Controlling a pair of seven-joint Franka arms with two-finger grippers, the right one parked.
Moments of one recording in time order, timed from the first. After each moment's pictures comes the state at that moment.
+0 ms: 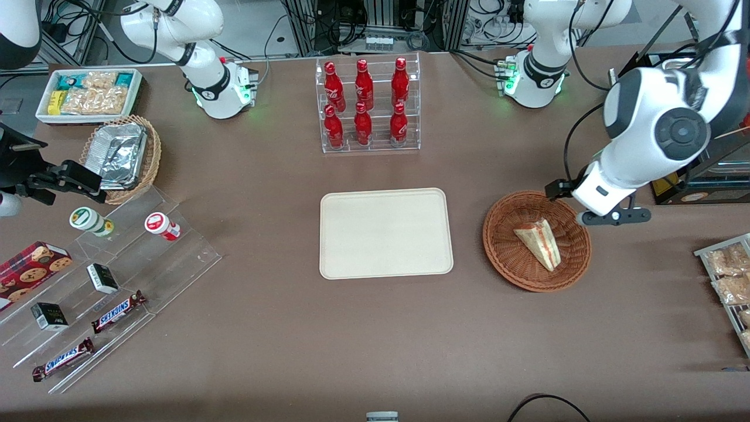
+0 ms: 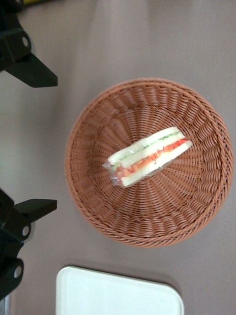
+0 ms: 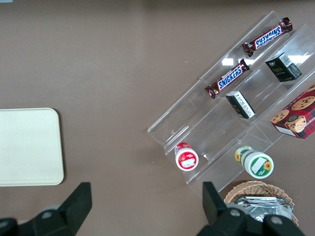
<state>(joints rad) -0.10 0.03 -0.07 -2.06 0.01 1.95 -0.22</state>
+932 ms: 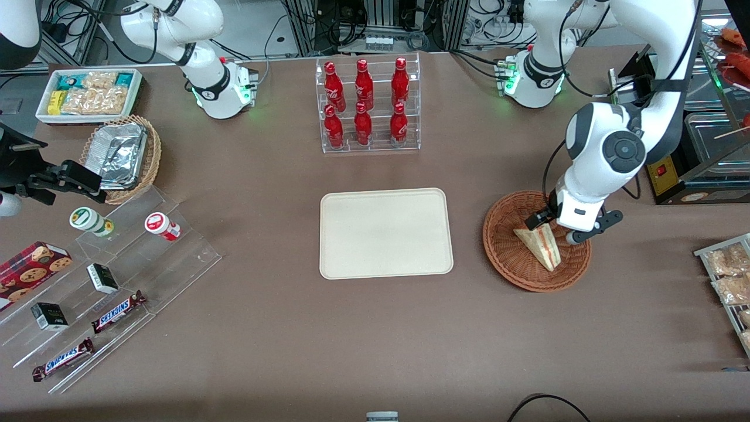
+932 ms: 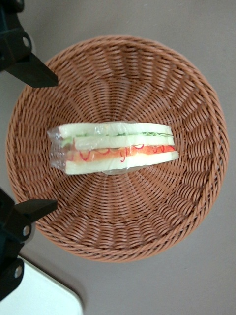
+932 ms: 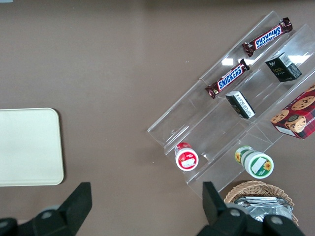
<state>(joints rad) -0.13 0.12 -0.07 -2.23 0.01 2.33 -0.76</state>
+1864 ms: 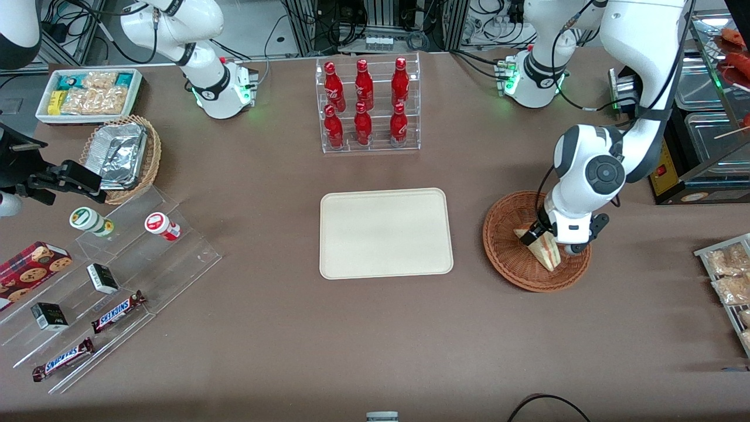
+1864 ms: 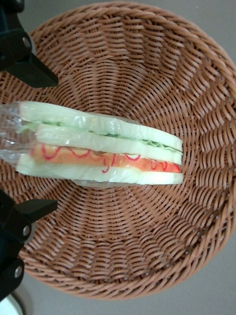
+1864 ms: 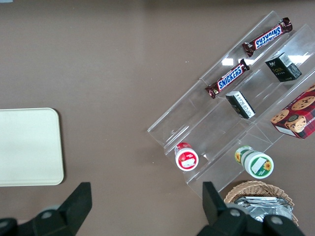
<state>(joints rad) -0.13 0.25 -0.07 -2.21 0.01 2.41 -0.95</state>
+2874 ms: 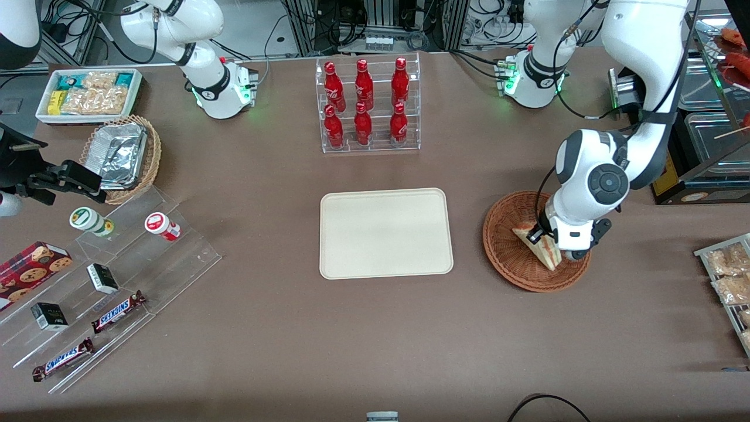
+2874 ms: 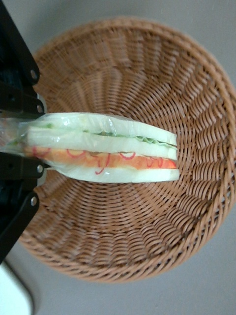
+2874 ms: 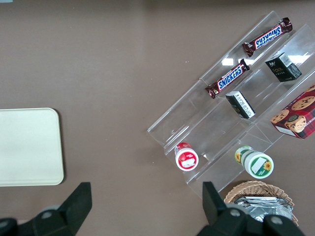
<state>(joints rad) -0.14 0.25 -0.07 -2.08 0.01 2.20 -0.95</state>
